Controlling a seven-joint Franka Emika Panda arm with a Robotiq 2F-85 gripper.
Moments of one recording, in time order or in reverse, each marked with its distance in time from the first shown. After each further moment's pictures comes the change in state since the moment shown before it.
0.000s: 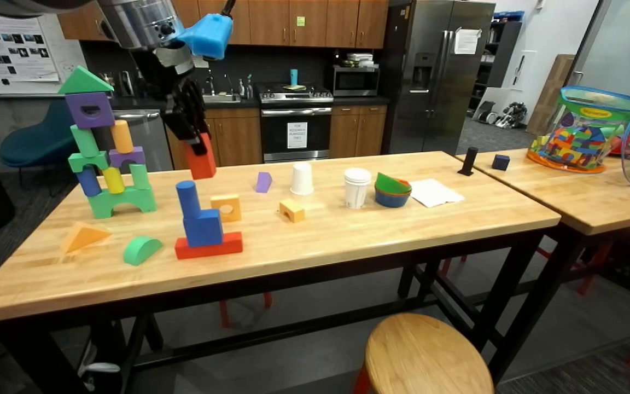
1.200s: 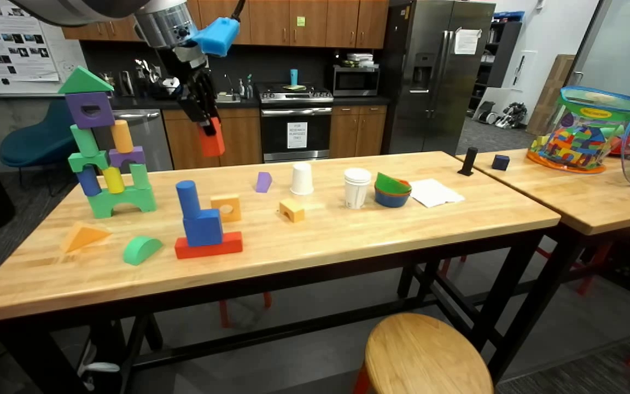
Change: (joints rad) arm 0.030 0.280 0.066 0.292 0.059 -0.007 0.170
